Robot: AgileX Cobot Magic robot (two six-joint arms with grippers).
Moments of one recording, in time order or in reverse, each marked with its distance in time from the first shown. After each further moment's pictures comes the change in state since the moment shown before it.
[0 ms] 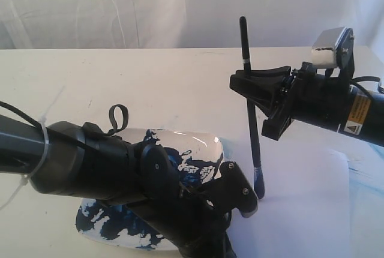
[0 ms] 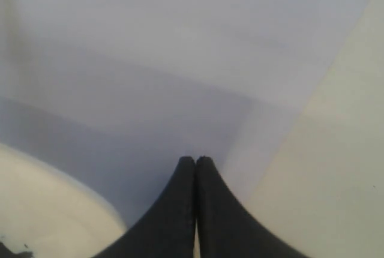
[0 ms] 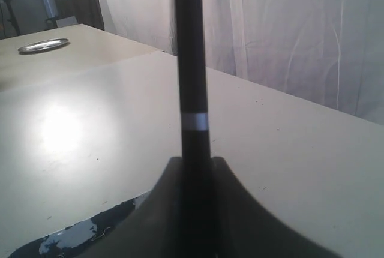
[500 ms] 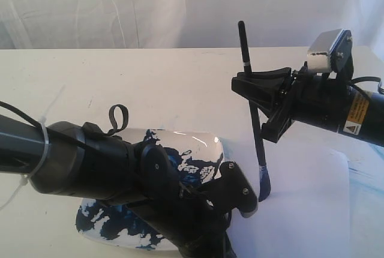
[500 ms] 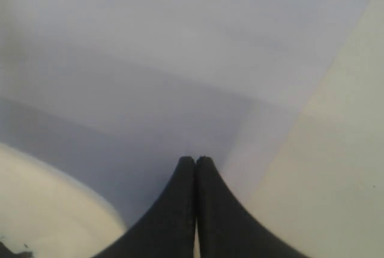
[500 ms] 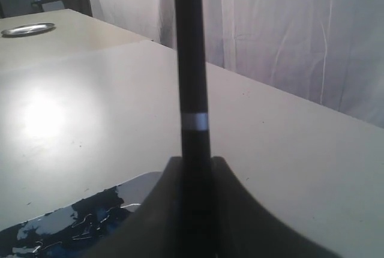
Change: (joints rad) left arm 0.000 0.000 0.000 0.000 0.000 0.000; right arm 0.000 0.000 0.000 0.004 0.045 -0.051
